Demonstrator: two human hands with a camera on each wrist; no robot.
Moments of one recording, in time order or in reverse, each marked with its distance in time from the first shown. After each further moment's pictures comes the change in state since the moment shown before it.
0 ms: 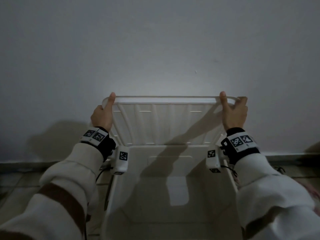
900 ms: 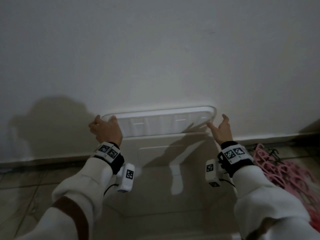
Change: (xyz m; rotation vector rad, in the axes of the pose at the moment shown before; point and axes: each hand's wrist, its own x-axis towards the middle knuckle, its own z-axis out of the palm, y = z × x) left_hand -0.025 -0.067 0.084 0.254 0.116 -0.029; right_hand -0.009 0.125 0.018 -0.200 -0.357 0.282
